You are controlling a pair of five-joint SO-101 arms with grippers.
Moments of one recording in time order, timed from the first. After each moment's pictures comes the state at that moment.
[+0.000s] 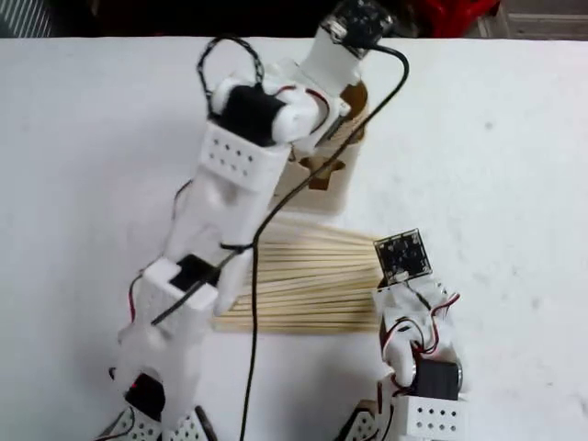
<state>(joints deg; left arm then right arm) 24.6 37.0 -74.5 94.4 -14.5 1.8 -102.9 96.4 56.2 26.1</state>
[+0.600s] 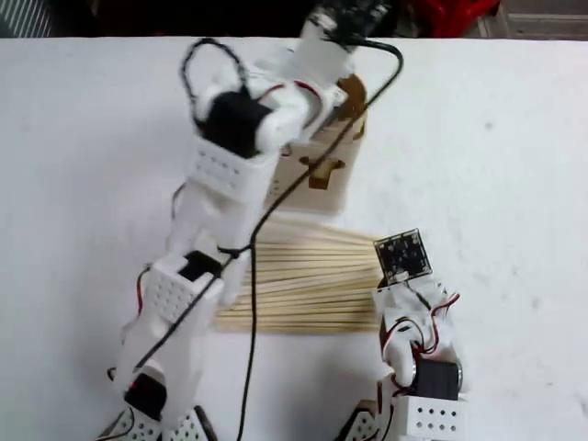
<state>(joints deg) 23.5 42.0 -92.2 96.8 -14.6 1.7 -102.9 96.4 56.2 26.1</state>
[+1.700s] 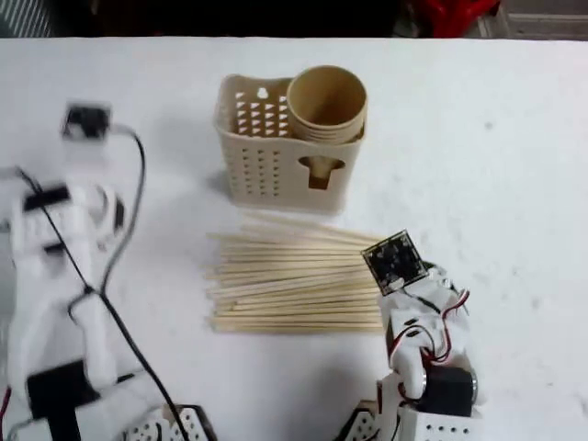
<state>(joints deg) -24.2 -14.1 36.0 55.3 -20.4 1.8 -100.8 80.7 65.8 37.1</state>
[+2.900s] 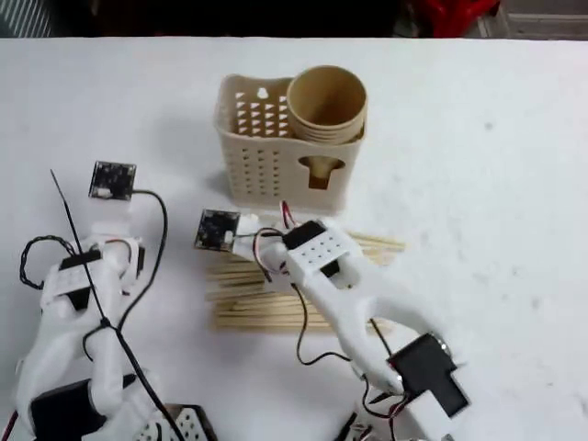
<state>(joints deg) -23.5 -20.5 64.3 29.6 -20.5 -36.9 -2.7 37.9 47.6 48.7</state>
